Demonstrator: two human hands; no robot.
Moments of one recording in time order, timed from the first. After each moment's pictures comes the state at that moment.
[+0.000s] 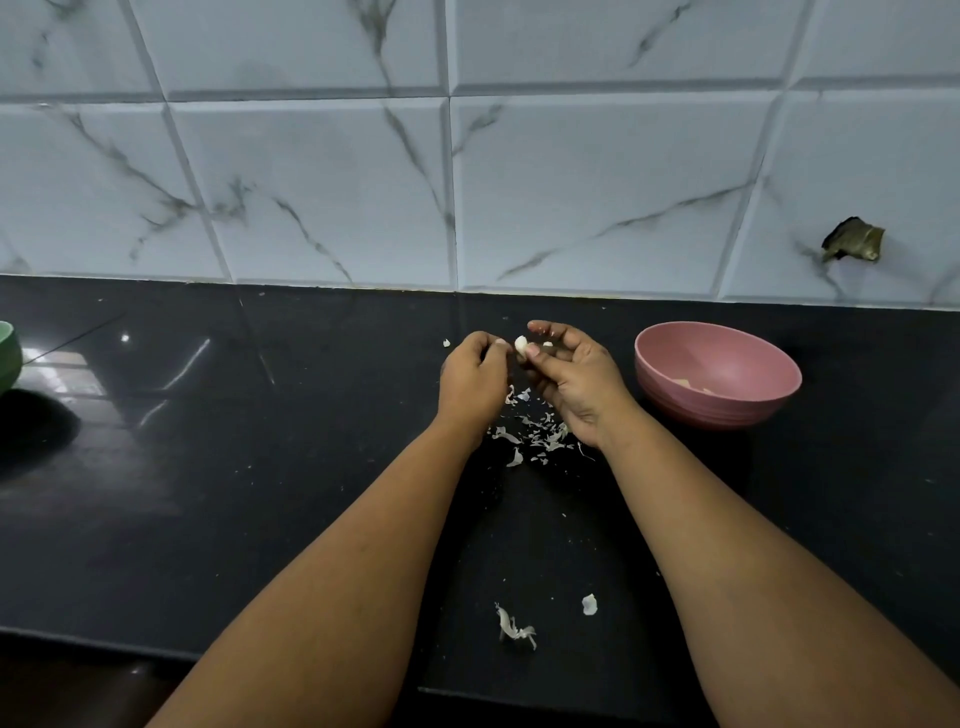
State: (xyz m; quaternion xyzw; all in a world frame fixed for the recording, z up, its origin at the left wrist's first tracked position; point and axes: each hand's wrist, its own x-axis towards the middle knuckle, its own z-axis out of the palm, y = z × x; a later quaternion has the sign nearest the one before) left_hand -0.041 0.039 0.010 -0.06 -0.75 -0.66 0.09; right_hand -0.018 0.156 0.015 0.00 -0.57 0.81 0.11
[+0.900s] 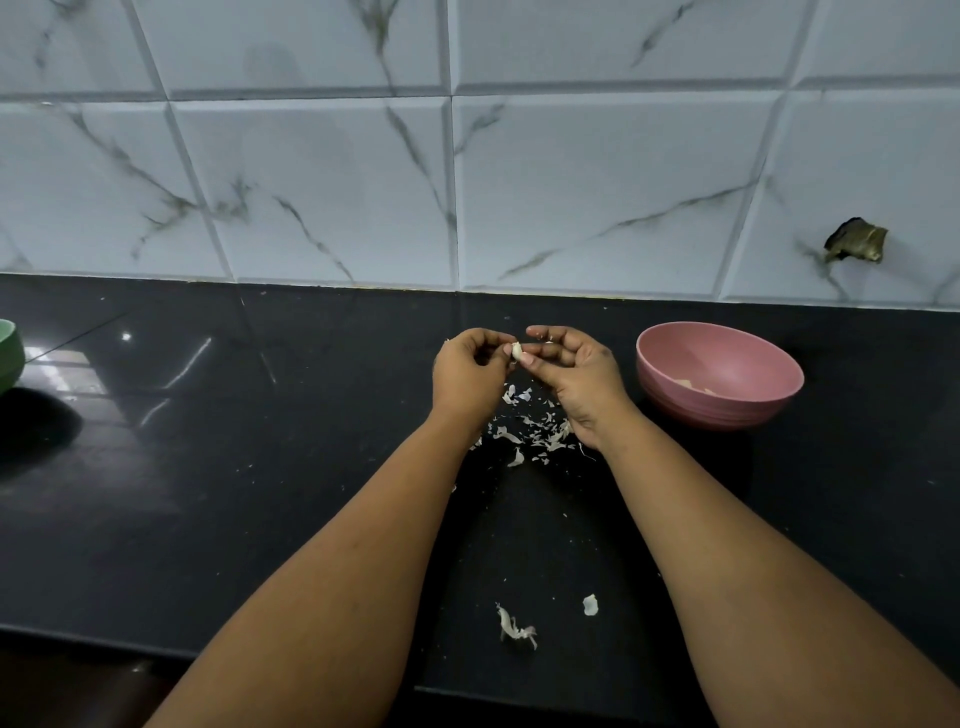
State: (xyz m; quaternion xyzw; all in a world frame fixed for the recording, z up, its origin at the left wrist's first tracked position) left_hand -0.044 0.033 0.010 -0.10 -0.73 -0.67 0.11; right_hand -0.022 0.159 0.007 0.01 -0.65 0.75 0.15
